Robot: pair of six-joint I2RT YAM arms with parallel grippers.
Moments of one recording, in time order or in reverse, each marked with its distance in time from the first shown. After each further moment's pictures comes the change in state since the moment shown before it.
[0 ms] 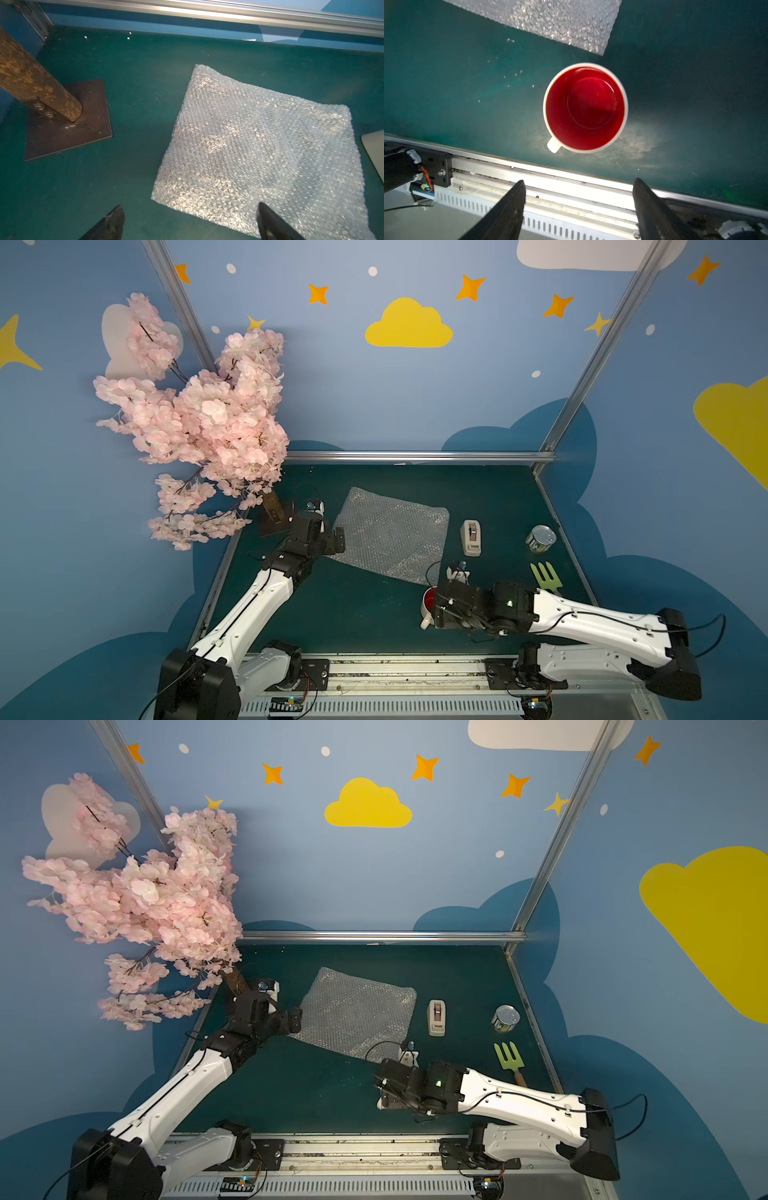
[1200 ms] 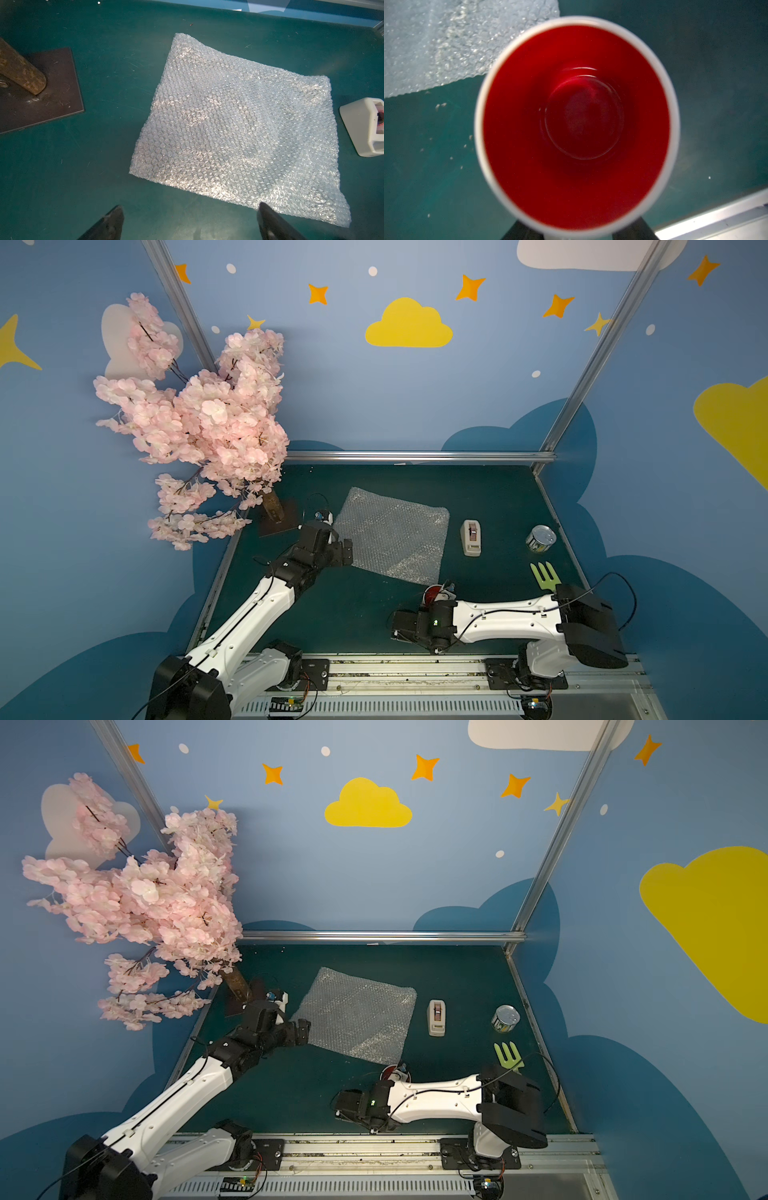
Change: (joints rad) left arm -0.090 -0.045 -0.039 -0.069 0.005 -0.058; right arm 0.111 0.426 -0.013 0.145 0.235 0.645
